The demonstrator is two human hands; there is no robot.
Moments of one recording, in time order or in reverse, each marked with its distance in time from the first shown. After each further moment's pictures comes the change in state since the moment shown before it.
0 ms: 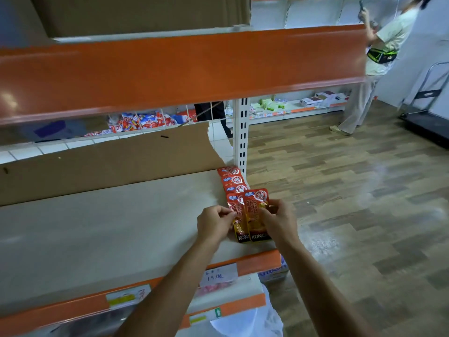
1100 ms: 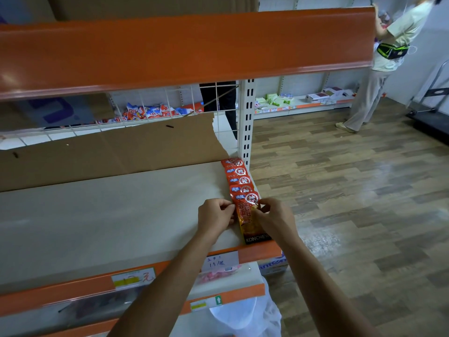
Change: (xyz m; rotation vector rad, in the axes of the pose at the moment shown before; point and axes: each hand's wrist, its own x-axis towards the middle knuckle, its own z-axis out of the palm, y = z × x) left_hand -0.008 -0.004 -0.007 0.029 -0.014 0.059; right_hand -0.015 -0.011 -0.001 -0.488 -0.081 -0.147
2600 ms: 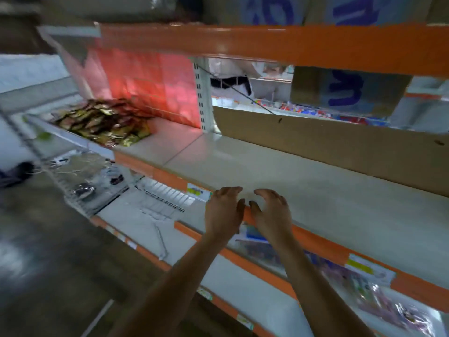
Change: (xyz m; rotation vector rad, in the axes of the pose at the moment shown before) left_hand -0.152 -0.189 -0.397 0.574 0.692 0.095; right_hand -0.228 -0.293 0.291 0.005 -0.341 -0.692
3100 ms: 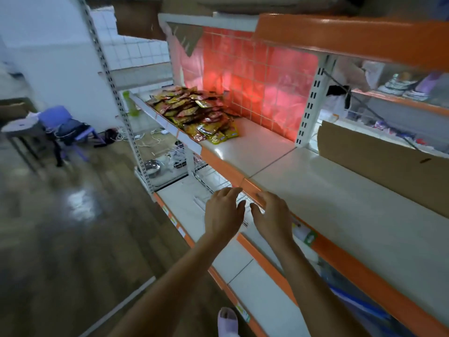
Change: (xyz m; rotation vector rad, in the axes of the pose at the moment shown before) left_hand 0.028 -0.195 -0.096 0.118 0.135 -0.311; right_hand 0.048 -0.154 0.170 0.076 -0.204 -0.240
